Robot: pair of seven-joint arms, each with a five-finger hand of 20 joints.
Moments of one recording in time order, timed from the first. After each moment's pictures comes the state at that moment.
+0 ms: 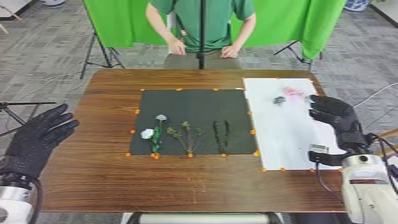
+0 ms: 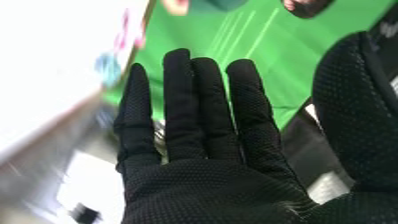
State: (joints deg) left arm 136.7 -57.3 -113.7 -124.7 41.9 7.0 8.2; right arm -114.9 -53.7 96.1 -111.4 -88.8 18.6 1.7
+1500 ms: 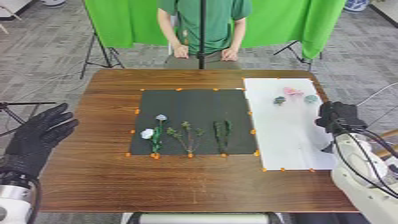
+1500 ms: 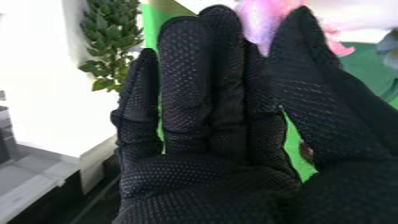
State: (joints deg) left arm 137.0 -56.1 -114.0 -124.6 41.7 7.3 8.2; right arm -90.7 -40.0 71.0 -89.7 -137.5 11.8 27.2
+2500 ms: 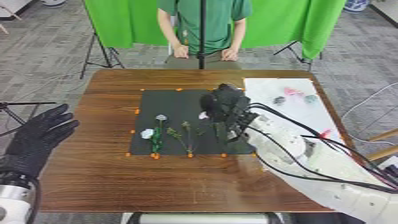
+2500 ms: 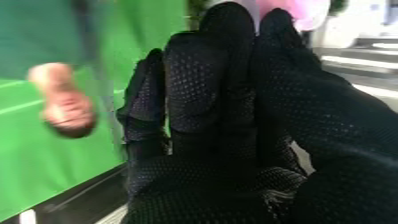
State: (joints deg) left arm 137.1 -56.1 -114.1 -124.7 41.7 7.2 7.3; right arm -56.5 -48.8 28.1 -94.8 -128.8 18.5 1.4
